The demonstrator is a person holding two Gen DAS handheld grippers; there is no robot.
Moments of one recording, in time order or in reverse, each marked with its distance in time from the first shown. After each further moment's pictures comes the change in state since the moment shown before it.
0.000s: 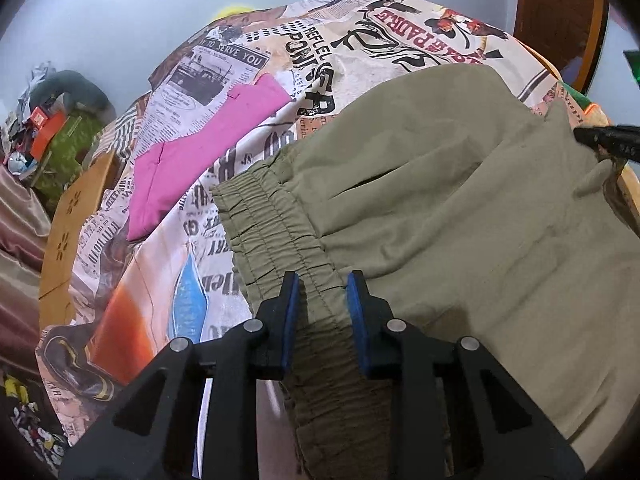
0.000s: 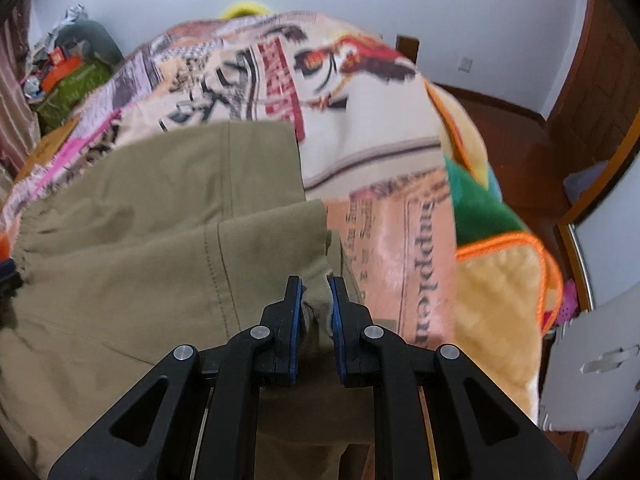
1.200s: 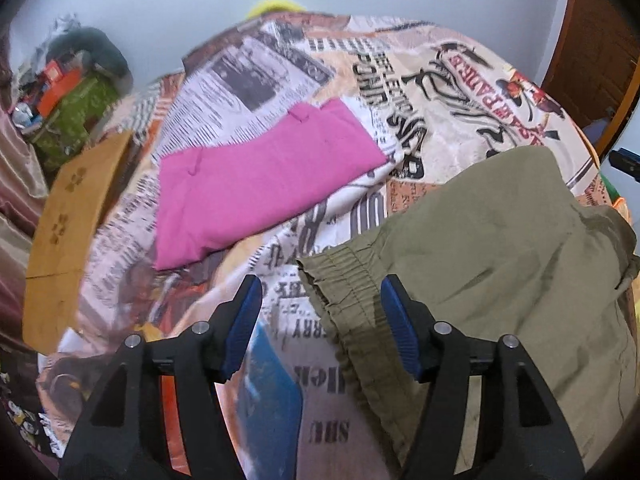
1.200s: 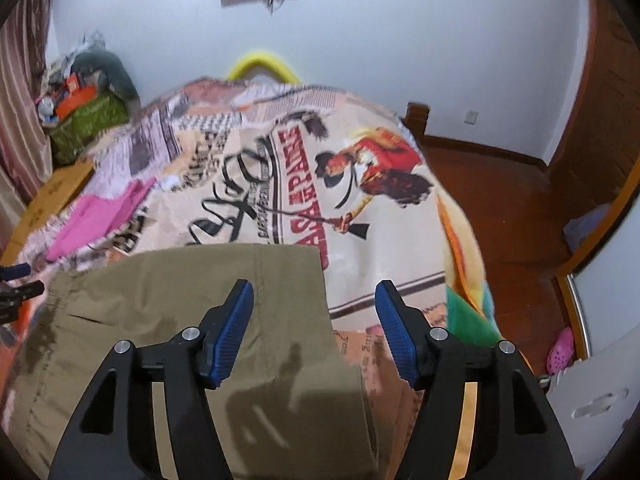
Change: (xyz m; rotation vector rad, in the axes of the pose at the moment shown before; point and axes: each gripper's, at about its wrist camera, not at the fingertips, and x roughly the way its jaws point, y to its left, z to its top) left arm 0.025 0.088 0.053 -0.179 0.004 -0.050; right arm -0.031 0.020 0.079 -0.047 -0.159 0.012
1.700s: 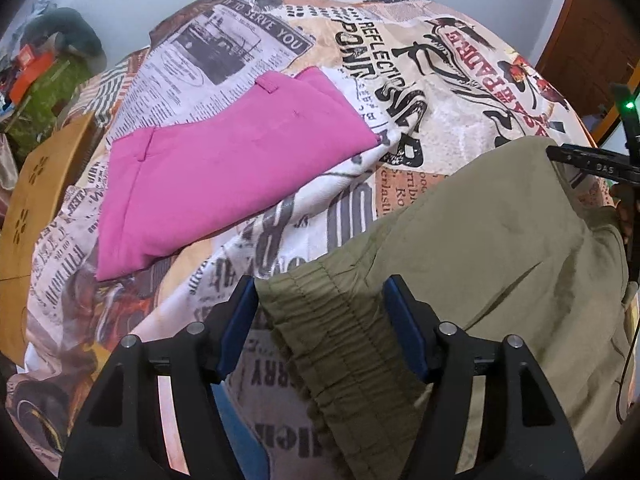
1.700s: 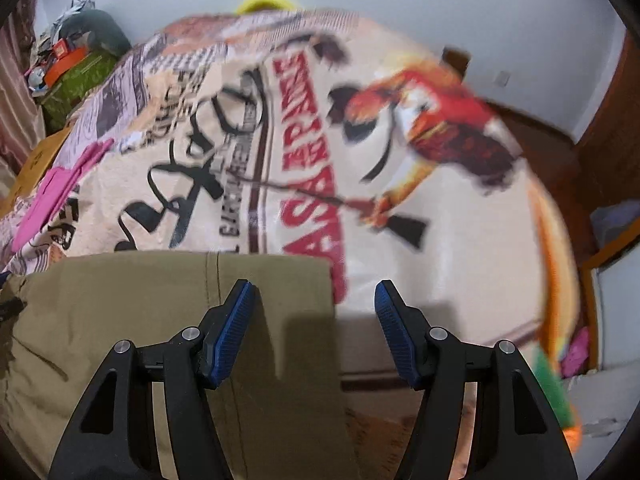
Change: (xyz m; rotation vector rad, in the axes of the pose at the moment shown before) left arm 0.049 -0.006 0.010 -0.005 0.066 -0.084; right arm 0.118 -0.003 0.016 -0.012 0.201 0.068
